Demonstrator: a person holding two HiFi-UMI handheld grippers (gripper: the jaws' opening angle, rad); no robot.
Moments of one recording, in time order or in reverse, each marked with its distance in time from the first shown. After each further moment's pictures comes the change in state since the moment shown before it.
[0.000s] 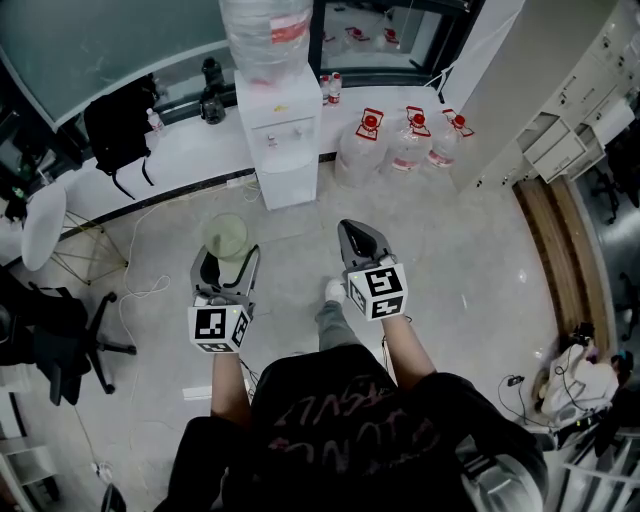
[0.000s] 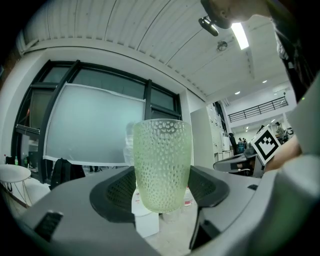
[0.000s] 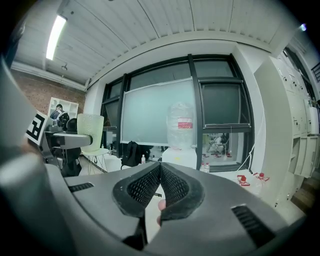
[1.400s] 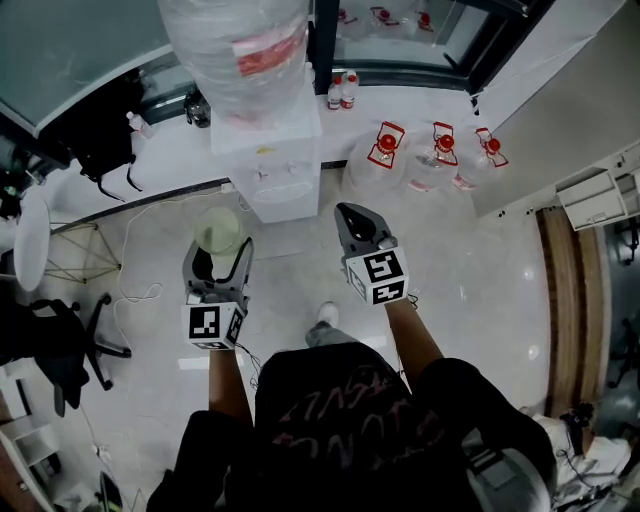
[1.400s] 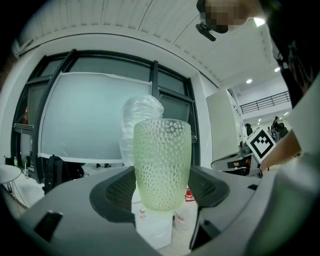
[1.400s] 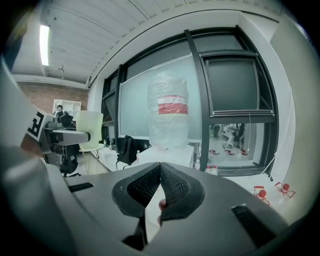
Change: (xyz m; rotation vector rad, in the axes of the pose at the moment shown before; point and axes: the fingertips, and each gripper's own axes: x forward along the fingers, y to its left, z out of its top) left arm 0.308 0.067 -0.026 -0.012 0.103 0.109; right arm 0.280 -0.204 0.016 -0.002 0.090 0.153
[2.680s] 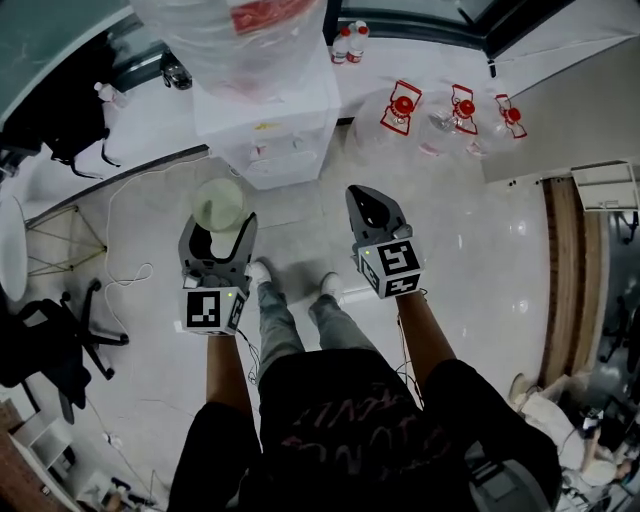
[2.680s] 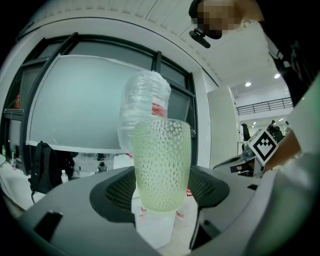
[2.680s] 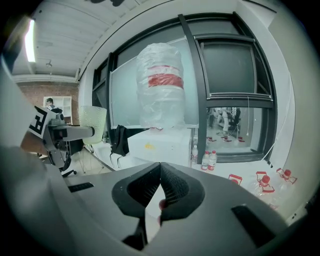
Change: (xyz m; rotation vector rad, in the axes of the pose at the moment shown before) left arm 0.091 0.051 -0.067 -0.031 0.033 -0.081; right arm 0.090 -0.018 -0.066 0.065 0.118 -0.050
